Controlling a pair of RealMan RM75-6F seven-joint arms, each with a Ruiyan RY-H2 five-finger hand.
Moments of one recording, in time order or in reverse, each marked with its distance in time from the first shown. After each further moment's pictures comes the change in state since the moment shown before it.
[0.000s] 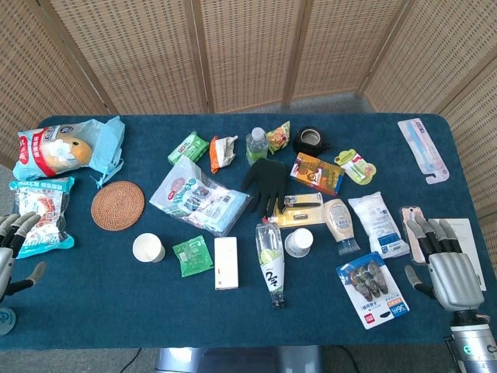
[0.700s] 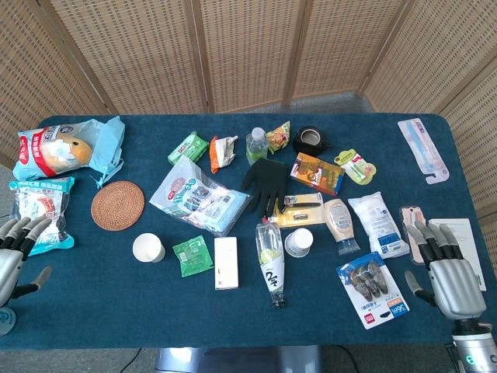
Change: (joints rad) left arm -0.021 0.042 0.033 -0.023 0.049 -0.041 0.022; right arm -0.025 0.009 -0.024 -0.014 -0.054 0.046 0.003
